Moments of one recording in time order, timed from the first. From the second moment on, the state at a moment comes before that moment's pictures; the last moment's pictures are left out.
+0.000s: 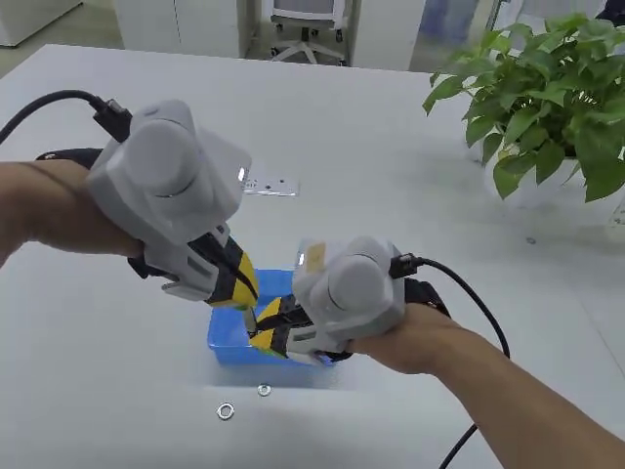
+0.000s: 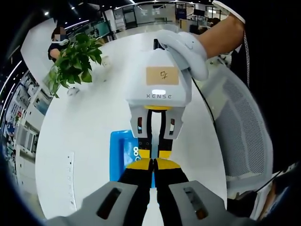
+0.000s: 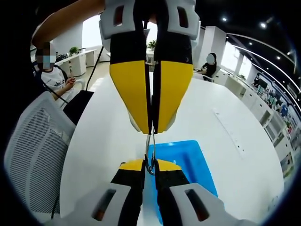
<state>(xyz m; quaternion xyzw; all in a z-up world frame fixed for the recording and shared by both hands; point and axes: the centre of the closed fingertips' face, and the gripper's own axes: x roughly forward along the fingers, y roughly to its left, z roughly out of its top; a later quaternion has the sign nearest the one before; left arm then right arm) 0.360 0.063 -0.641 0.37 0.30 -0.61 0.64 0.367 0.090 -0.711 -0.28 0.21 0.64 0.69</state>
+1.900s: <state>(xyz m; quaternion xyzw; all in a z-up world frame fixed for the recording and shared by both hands) 0.413 0.073 -0.704 0.37 0.32 -0.60 0.64 0.416 0.096 -0.775 -0.27 0.25 0.64 0.68</state>
